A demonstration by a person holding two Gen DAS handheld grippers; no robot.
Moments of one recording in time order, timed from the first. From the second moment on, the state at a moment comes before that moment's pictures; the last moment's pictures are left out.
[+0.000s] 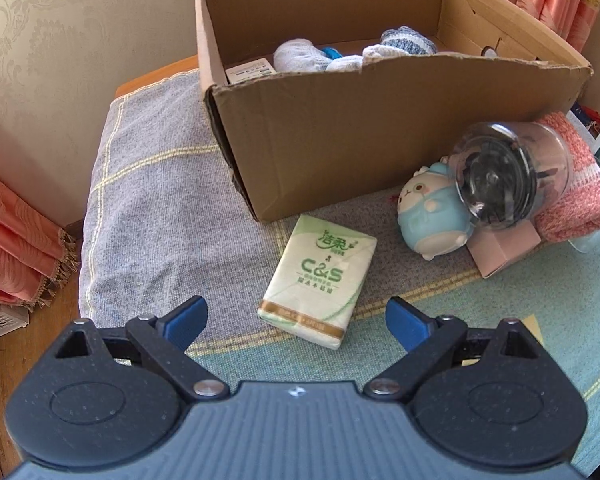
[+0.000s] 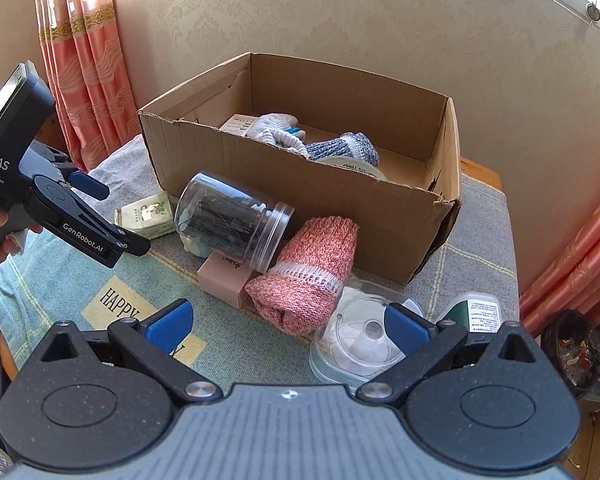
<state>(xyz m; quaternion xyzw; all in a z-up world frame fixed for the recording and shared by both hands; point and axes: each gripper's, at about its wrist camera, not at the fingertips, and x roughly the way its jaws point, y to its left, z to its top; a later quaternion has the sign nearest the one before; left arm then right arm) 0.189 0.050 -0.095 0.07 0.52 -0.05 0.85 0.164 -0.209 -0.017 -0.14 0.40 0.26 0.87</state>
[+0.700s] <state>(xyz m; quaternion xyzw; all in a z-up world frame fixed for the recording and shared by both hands) 0.194 0.094 -0.103 0.02 0.53 -0.01 0.85 0.178 -0.223 -0.037 -0.17 0.41 0.24 0.86</state>
